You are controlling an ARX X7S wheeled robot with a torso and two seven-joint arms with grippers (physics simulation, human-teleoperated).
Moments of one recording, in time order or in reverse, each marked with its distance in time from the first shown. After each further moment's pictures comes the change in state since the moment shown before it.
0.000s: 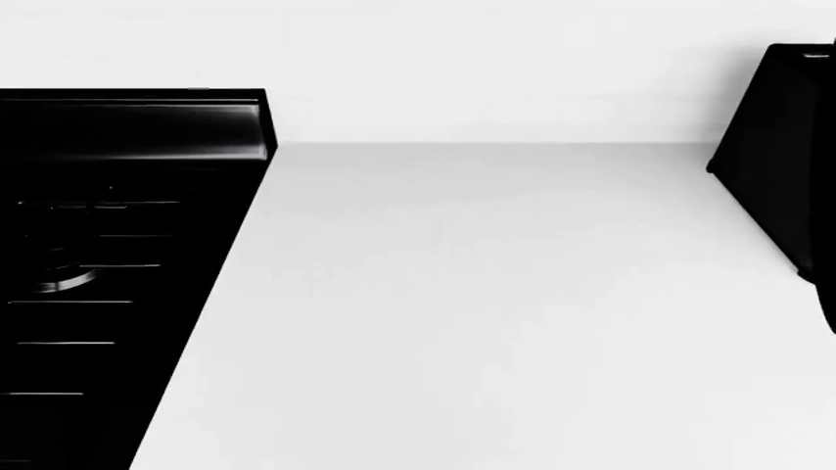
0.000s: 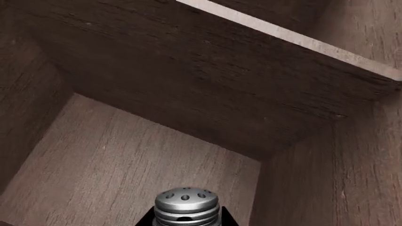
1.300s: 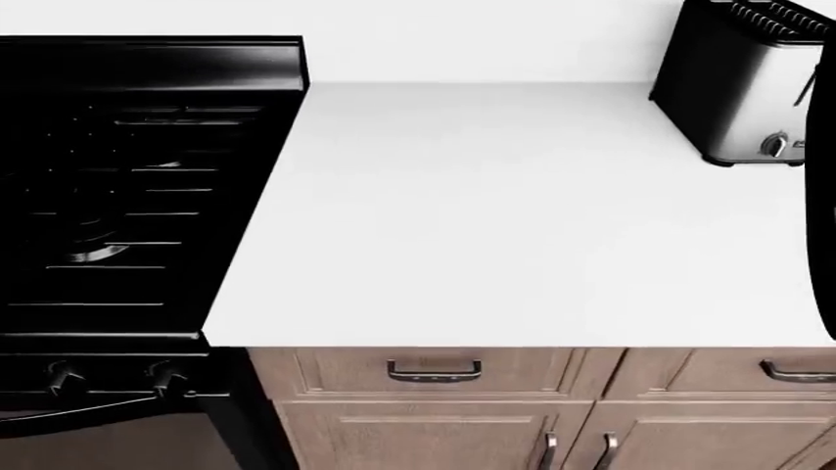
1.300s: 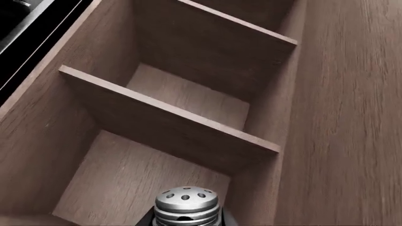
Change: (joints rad) left arm 0.000 -0.022 0.027 -0.001 -0.024 0.000 0.003; right arm -0.010 0.000 -0.018 0.002 0.004 -0.012 0.033
